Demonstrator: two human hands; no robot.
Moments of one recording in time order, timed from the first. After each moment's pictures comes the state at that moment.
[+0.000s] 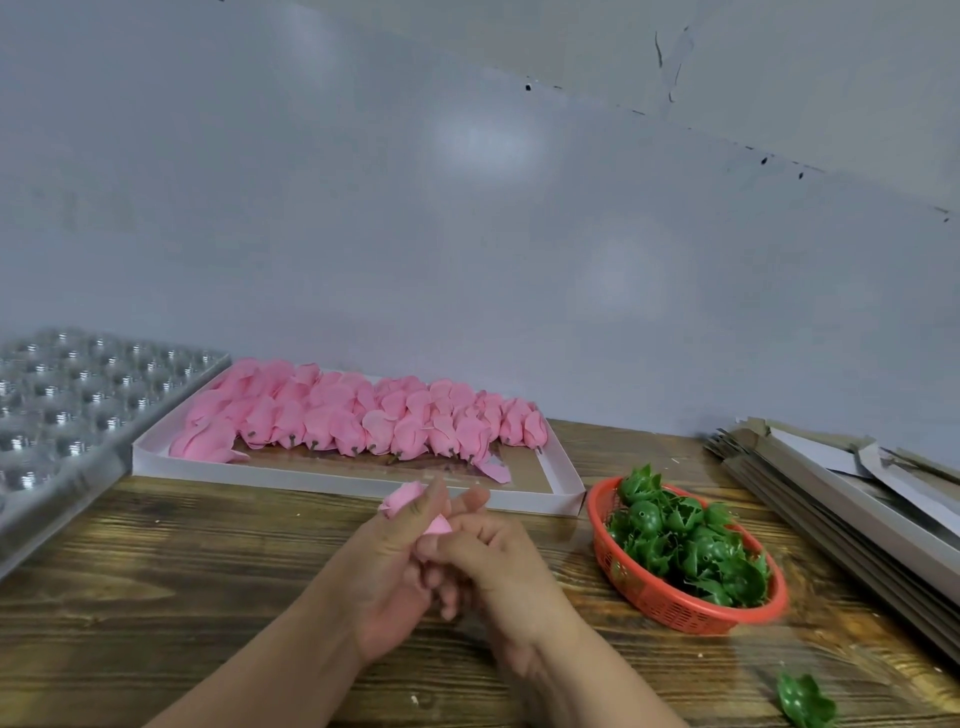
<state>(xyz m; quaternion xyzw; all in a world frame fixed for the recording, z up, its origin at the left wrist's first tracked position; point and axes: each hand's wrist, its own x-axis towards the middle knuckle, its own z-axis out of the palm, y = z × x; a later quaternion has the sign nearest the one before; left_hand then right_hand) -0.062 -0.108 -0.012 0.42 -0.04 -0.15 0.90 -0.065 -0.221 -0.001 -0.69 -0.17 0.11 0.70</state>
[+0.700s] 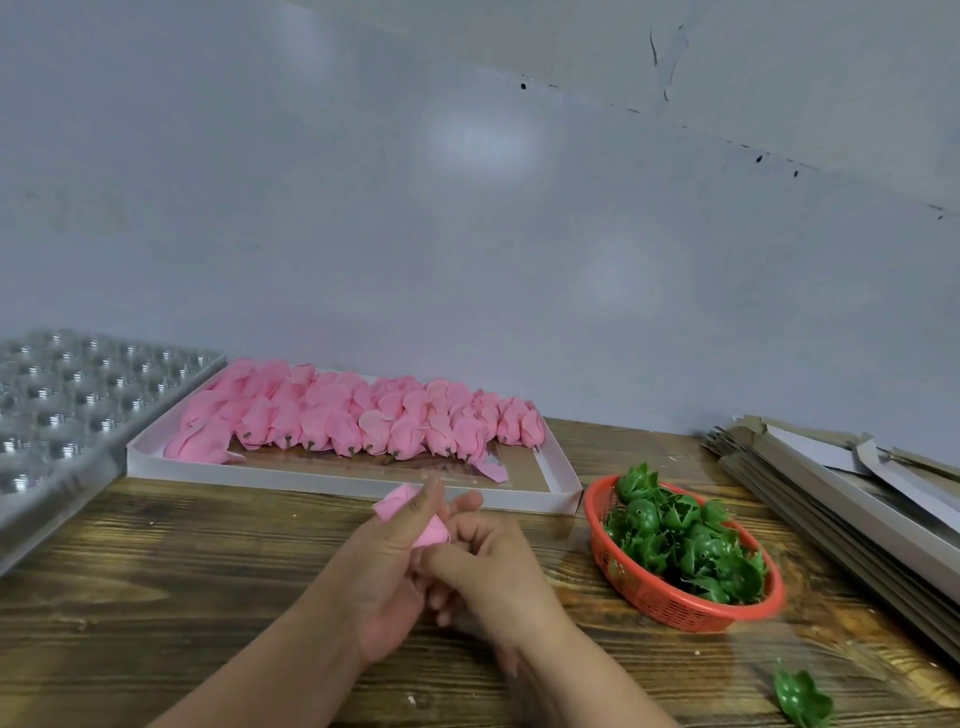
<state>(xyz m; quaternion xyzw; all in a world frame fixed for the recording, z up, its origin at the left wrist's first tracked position) -0.064 -0.114 -0.009 0.40 0.00 -0.13 0.91 -0.066 -0.221 -0.005 -0.76 -0.15 0.04 0.63</state>
